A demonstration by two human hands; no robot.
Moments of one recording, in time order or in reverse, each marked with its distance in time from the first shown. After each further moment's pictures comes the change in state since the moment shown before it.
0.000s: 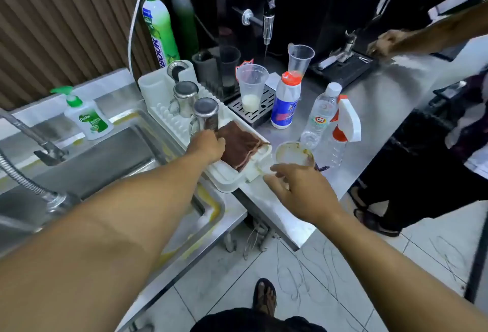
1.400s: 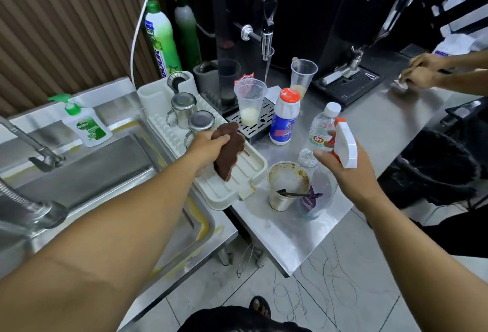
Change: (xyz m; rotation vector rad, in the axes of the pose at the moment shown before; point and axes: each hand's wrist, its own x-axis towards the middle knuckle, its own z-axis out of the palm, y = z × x) left_hand 0.003 0.032 -0.013 -0.918 -0.045 -0.099; right_hand 0.052 0.101 -0.056 0.654 0.208 0.246
